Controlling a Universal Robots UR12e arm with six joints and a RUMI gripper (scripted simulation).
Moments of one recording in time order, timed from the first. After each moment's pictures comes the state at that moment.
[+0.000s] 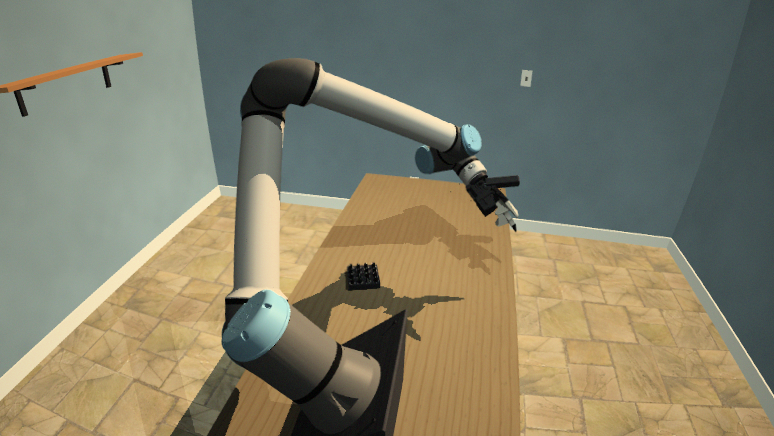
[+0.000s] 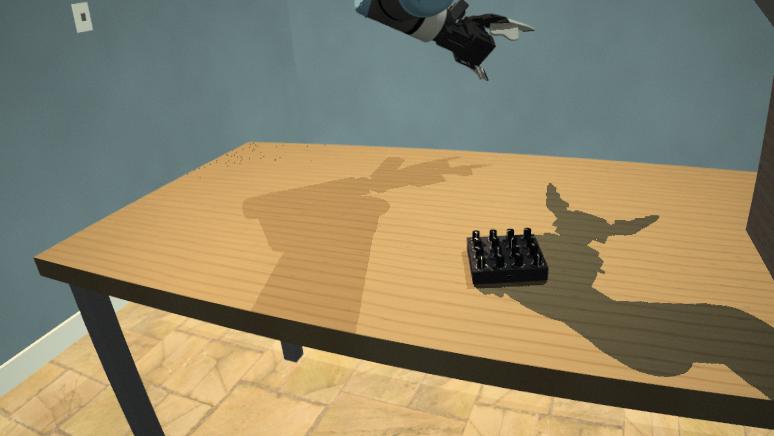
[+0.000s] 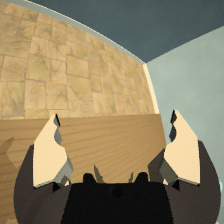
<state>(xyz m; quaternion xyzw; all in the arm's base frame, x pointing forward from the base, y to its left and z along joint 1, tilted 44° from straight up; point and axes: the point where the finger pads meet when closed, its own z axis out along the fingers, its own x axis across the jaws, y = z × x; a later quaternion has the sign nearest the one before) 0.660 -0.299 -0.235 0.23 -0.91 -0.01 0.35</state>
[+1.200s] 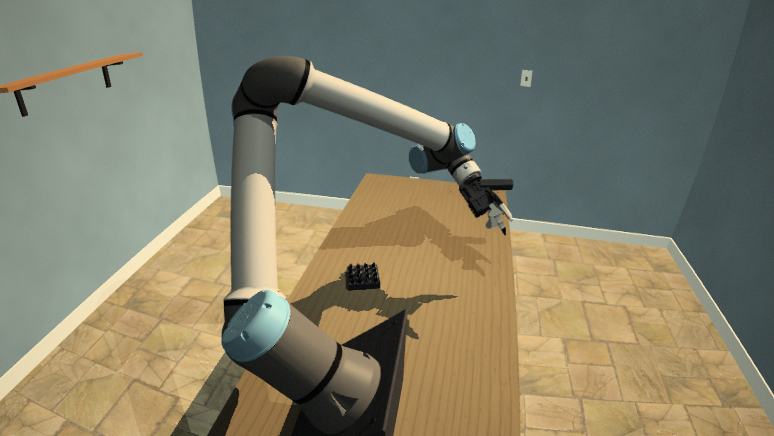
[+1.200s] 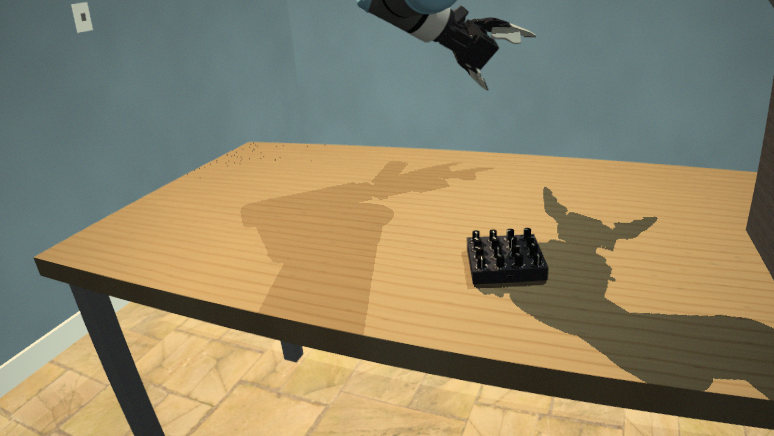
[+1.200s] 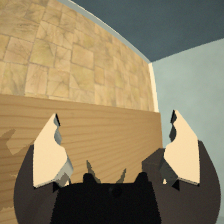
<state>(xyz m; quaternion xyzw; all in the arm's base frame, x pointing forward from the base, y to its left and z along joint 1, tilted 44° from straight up) 0.654 -0.271 -0.226 0.27 -0.90 -0.05 0.33</state>
